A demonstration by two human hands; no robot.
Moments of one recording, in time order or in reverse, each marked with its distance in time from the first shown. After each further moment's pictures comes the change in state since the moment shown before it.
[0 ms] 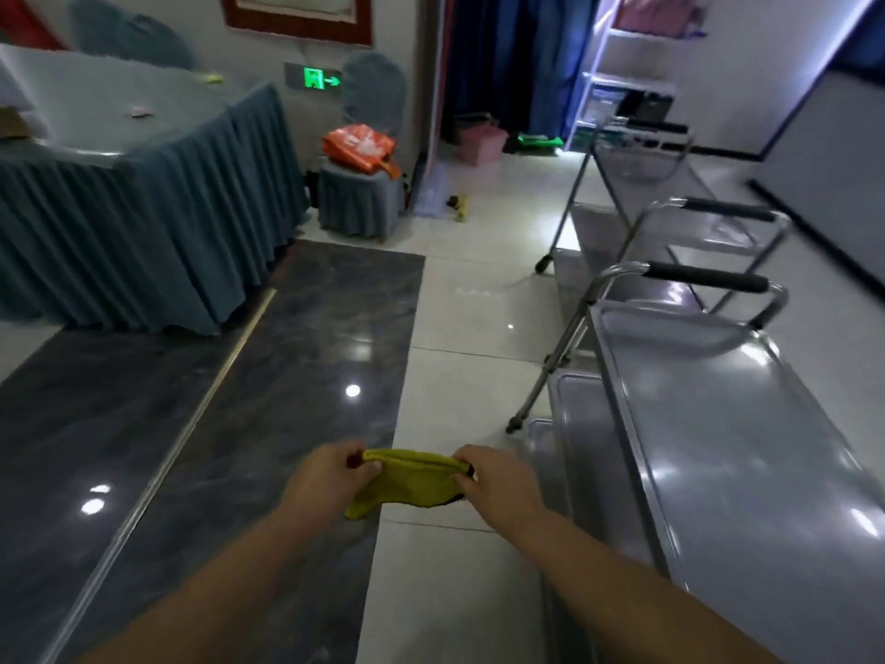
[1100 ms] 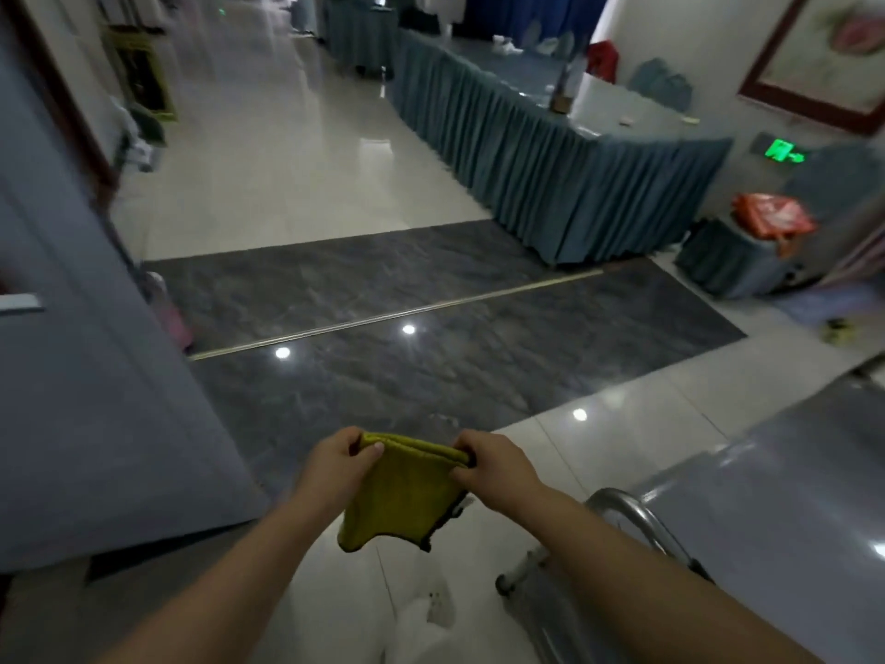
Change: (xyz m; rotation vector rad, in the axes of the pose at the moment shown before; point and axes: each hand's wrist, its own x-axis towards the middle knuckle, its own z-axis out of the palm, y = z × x) left_hand -0.632 0.077 0.375 -0.635 0.878 -0.645; right_hand -0.499 0.093 -0.008 -0.125 -0.600 -0.869
